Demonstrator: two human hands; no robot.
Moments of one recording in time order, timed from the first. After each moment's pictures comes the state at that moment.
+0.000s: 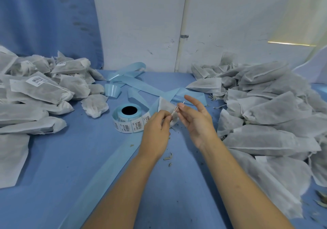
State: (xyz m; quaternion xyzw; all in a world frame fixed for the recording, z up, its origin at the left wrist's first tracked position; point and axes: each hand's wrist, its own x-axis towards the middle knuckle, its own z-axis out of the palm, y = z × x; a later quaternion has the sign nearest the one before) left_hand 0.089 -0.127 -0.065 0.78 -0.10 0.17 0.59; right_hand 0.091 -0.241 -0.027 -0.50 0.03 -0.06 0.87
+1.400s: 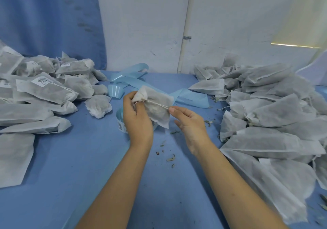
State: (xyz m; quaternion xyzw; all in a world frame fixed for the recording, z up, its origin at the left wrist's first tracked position) left_hand 0.097 -0.106 -0.030 0.57 0.06 0.33 0.75; right_hand 0.093 -0.222 -0.039 -0.63 0.02 -0.04 0.78
